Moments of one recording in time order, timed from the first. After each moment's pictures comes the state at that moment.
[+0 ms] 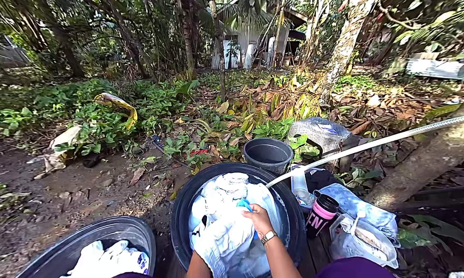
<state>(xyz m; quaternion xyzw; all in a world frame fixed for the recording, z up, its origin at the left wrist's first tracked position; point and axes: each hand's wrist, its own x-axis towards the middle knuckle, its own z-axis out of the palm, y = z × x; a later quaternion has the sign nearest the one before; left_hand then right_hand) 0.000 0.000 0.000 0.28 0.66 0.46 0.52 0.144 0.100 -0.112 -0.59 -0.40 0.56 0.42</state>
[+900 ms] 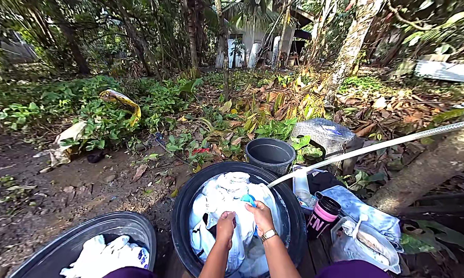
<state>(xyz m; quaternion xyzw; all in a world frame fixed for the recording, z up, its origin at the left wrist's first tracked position) 0.026 0.070 -0.122 0.24 0.61 0.52 0.54 0.139 0.101 -0.095 -0.60 -0.34 0.55 0.47</state>
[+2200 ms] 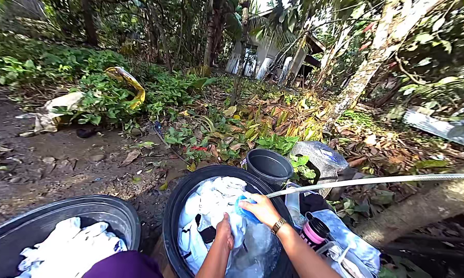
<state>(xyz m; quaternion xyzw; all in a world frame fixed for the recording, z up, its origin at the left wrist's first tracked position) 0.047 0.090 -0.122 -0.01 0.53 0.57 0.62 0.160 0.136 -0.018 -0.55 -0.72 0.39 0.19</state>
